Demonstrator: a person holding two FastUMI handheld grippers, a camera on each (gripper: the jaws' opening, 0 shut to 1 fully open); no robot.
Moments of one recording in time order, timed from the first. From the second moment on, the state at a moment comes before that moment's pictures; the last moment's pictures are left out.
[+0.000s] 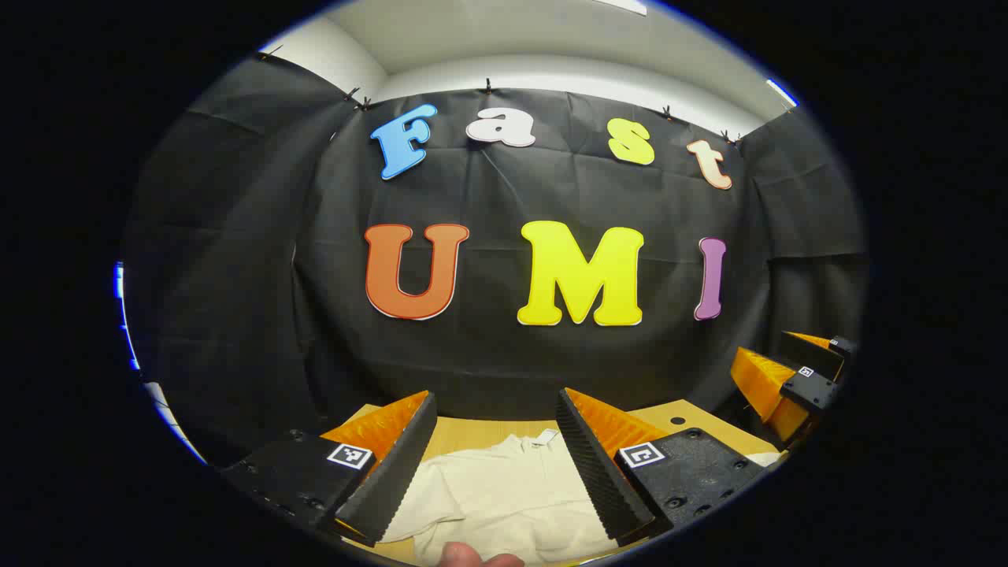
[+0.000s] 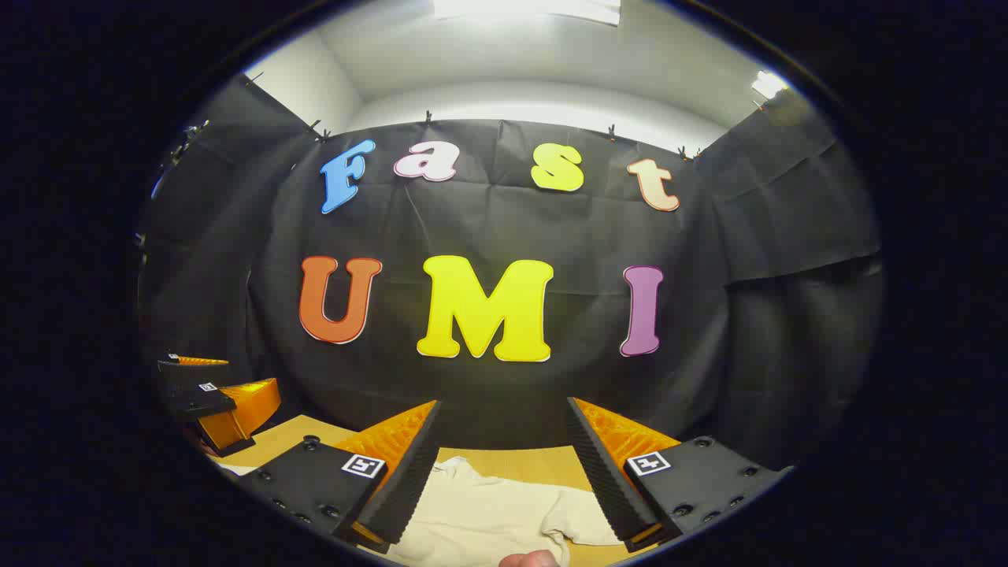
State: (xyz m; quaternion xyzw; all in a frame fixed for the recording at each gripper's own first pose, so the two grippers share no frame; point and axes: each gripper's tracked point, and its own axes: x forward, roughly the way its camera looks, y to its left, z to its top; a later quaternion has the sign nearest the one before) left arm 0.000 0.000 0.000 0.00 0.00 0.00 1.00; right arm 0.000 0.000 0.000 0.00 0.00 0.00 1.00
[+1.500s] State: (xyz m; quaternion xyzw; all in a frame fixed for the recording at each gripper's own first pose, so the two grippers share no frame) left arm 0.000 -0.008 0.007 0.02 -0.02 0.00 1.00; right arm 0.005 -0.023 -0.012 0.00 0.01 -0.01 1.00
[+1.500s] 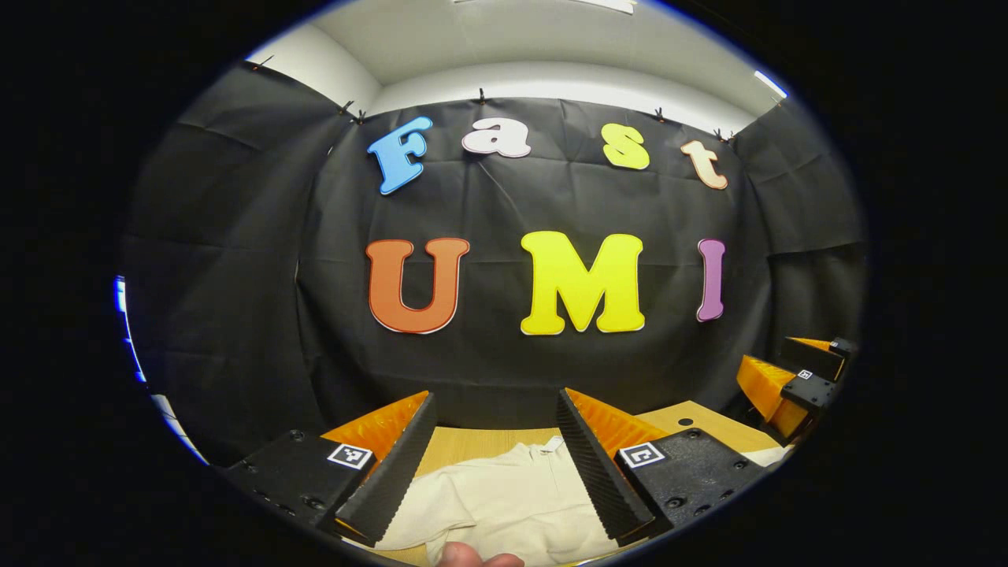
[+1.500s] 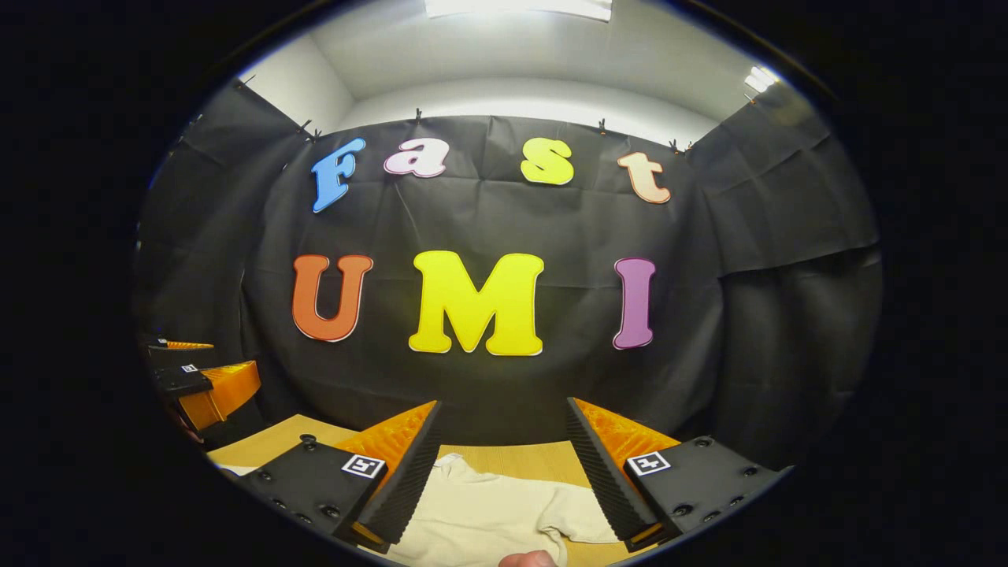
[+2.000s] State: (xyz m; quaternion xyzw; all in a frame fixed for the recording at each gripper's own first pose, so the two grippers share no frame) left arm 0.005 -0.056 -0.018 0.04 0.01 -0.03 1.00; right arm 0.007 -0.126 -0.053 -0.02 0.07 -0.03 1.00
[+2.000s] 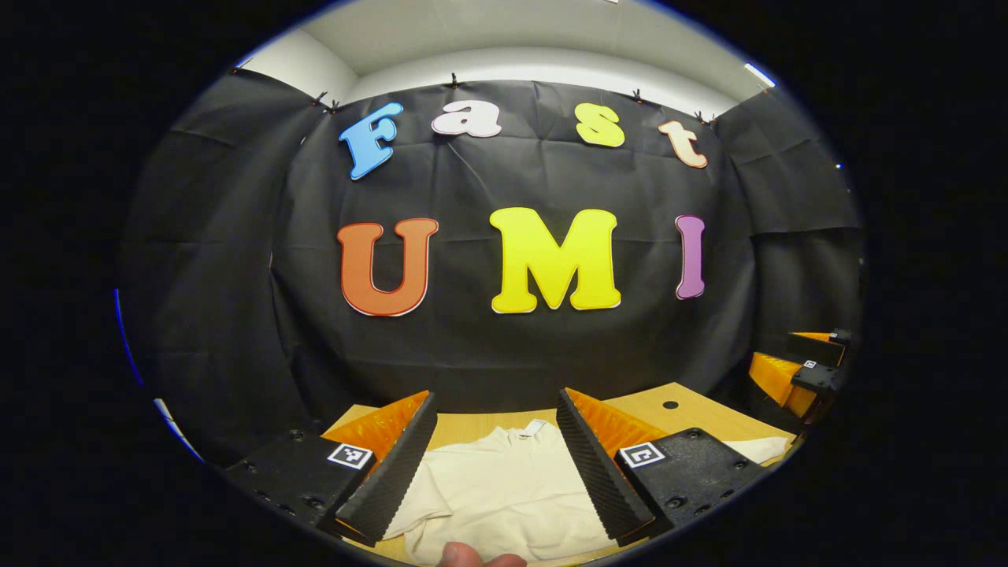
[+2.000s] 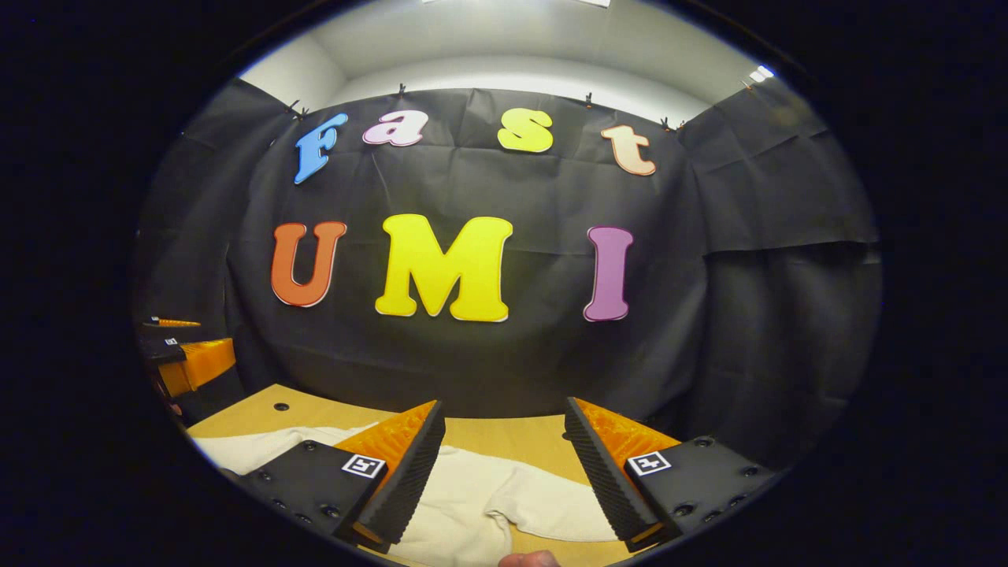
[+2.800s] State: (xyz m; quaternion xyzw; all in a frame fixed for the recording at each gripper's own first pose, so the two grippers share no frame) left arm 0.038 -0.176 -0.056 0.05 0.09 -0.12 0.99; right arm -0.043 -0.347 -0.227 -0.02 0.31 -0.07 0.95
